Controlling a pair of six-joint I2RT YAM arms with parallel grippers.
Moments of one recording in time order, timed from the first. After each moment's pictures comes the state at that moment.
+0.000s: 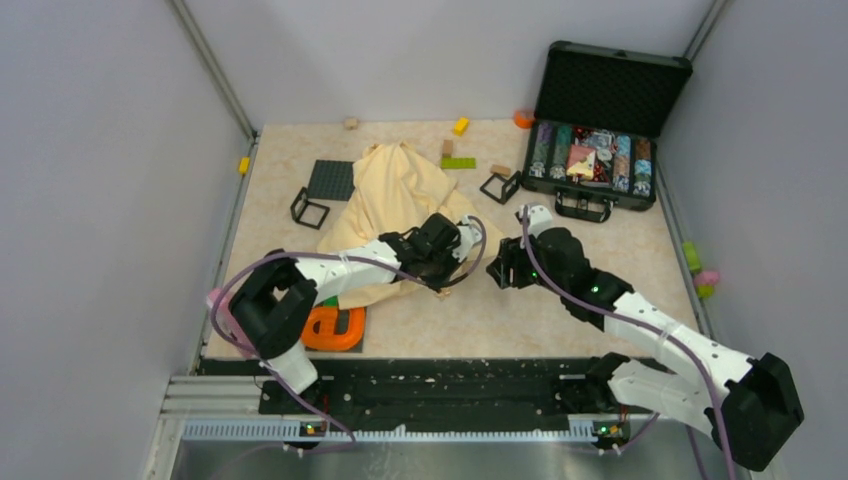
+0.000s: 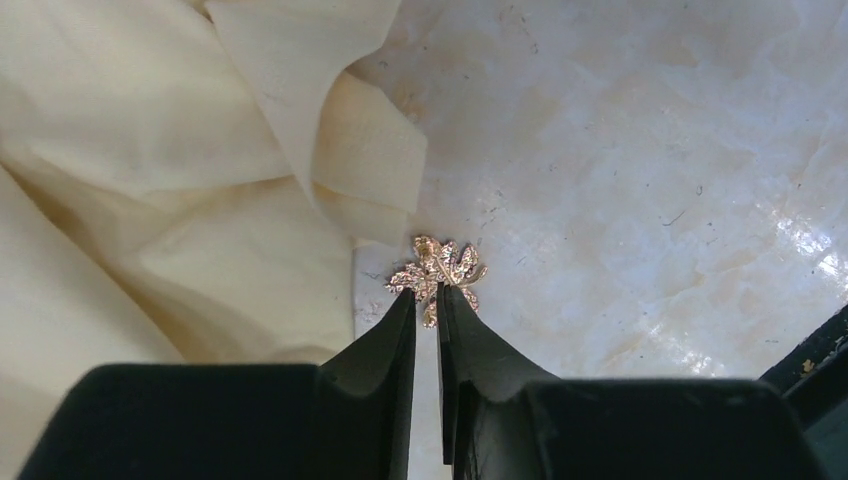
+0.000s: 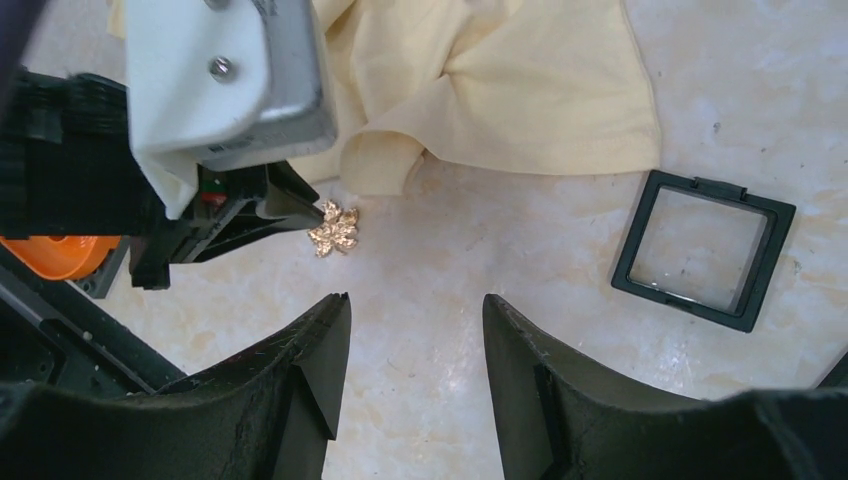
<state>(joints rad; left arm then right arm) -0.84 1.67 1.06 -0.36 0.06 0.02 0.67 0.96 0.61 -0.17 0.01 0.36</state>
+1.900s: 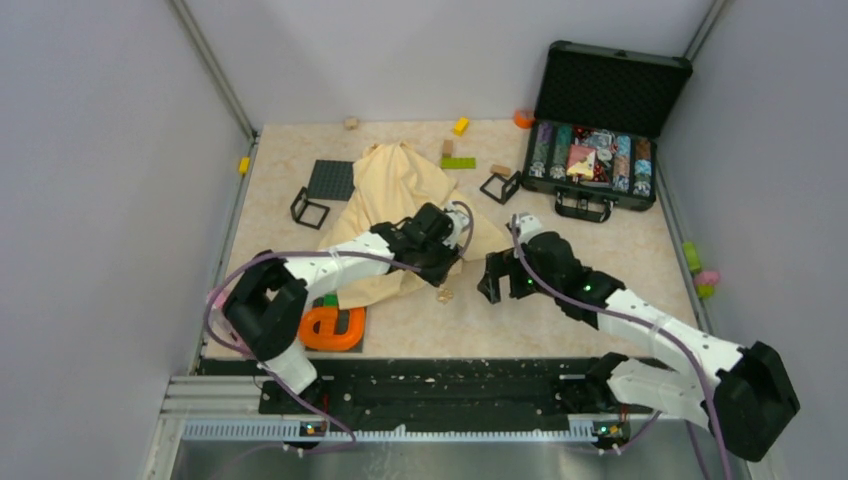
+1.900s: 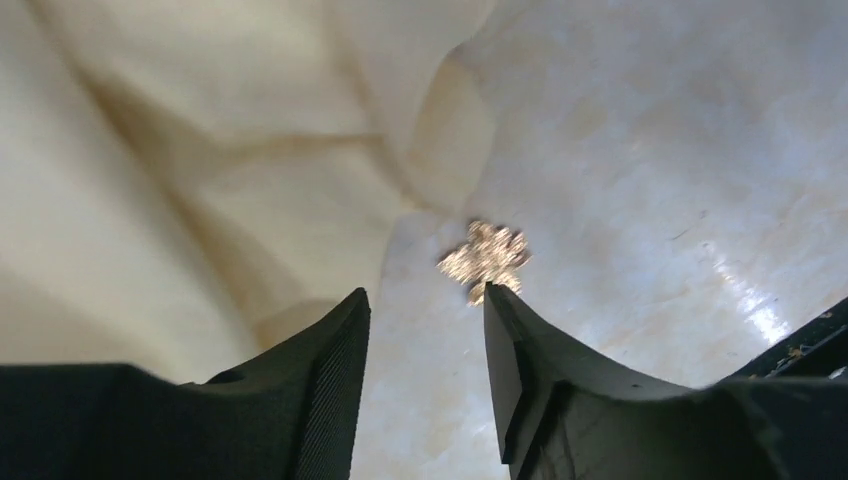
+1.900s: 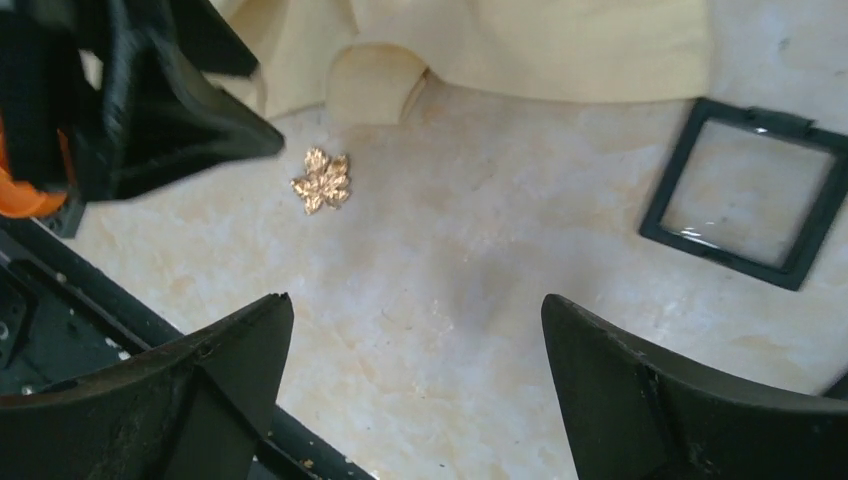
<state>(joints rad) -0.83 1.70 1.17 -0.47 0.02 -0.09 0.67 0.97 0.60 -0.23 -0.04 0.36</state>
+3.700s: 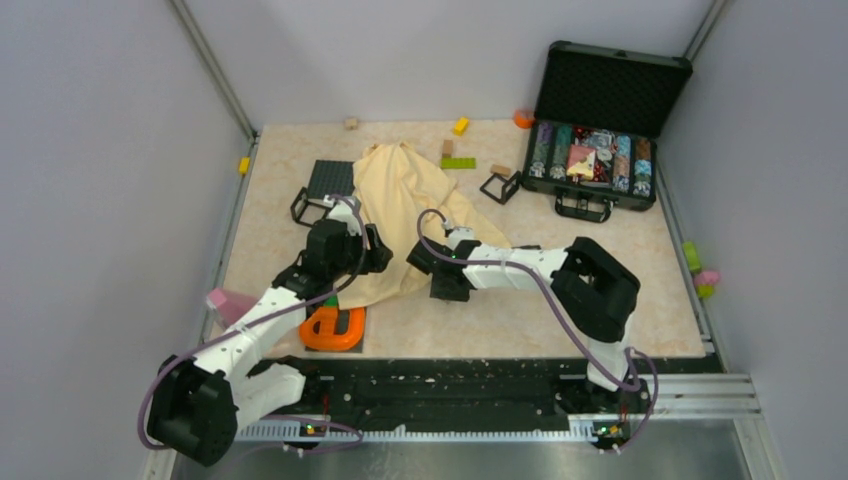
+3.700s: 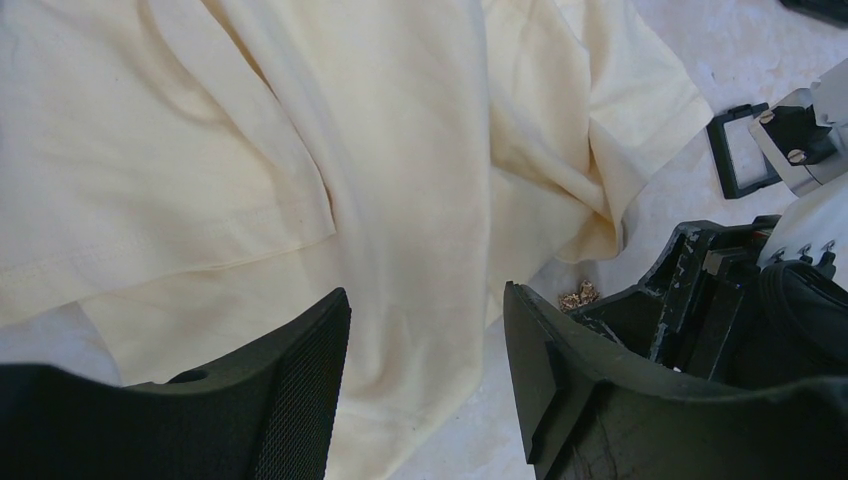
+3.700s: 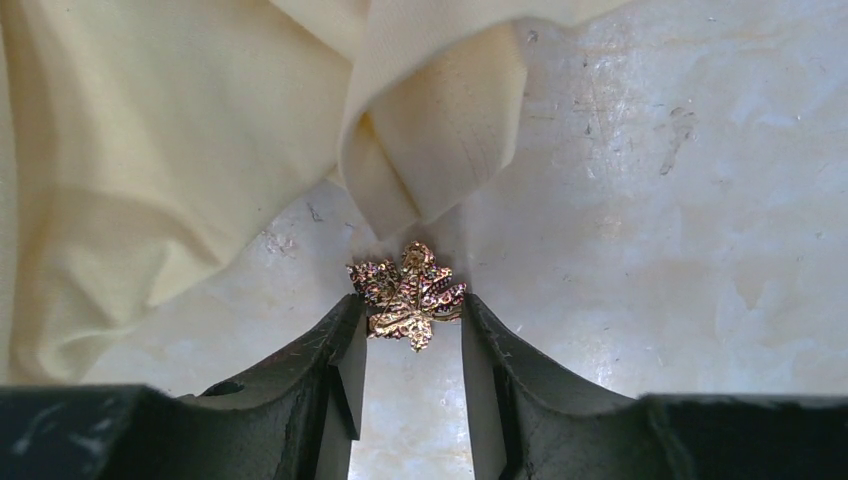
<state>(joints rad) -0.40 1.04 0.59 -0.09 0.07 -0.42 1.02 1.89 1.24 -0.64 0.38 1.09</state>
